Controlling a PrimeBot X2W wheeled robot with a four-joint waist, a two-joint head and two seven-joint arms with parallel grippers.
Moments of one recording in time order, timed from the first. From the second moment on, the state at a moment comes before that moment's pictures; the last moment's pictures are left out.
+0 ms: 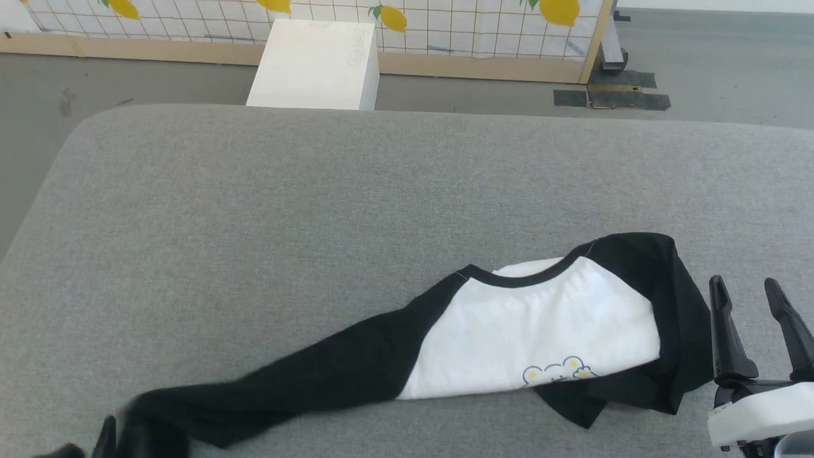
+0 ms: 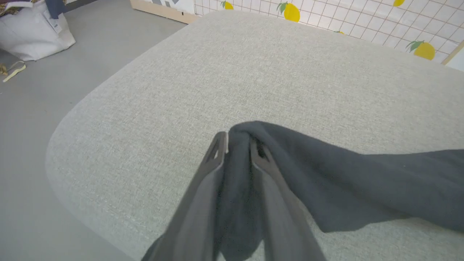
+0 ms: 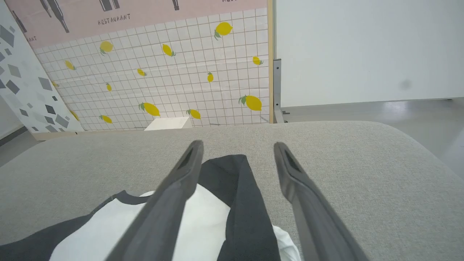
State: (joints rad) left arm 0.33 0.34 -0.03 -0.13 -0.53 0.30 -0.07; right arm 0.15 -0.05 -0.19 -0.28 0.22 0.13 0.08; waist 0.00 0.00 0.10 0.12
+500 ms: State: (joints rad) left arm 0.11 0.39 -0.19 -0.37 -0.47 0.20 0.03; right arm 0.15 -0.05 -0.17 -0.28 0.22 0.13 0.09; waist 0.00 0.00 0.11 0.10
